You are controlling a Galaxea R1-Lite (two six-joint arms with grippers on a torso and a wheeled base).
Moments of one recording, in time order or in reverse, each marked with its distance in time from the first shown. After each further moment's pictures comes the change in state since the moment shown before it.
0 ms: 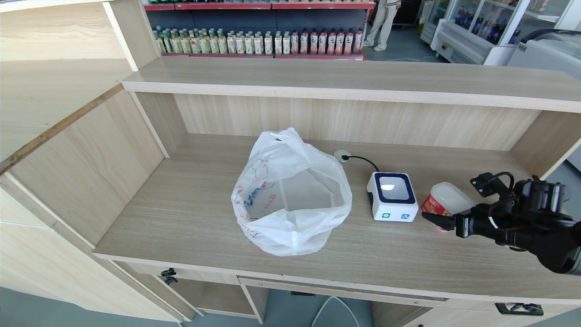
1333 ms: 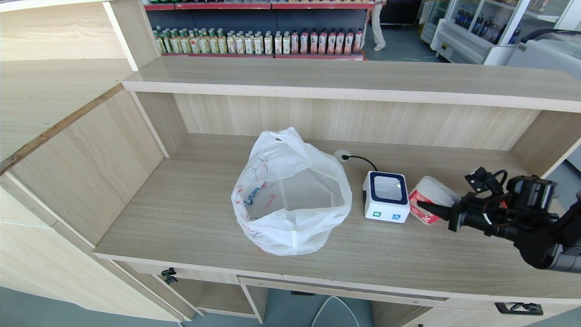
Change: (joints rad) left arm 0.000 0.000 0.000 0.000 0.000 0.000; right arm 0.004 0.110 -0.074 -0.191 0.248 -0.028
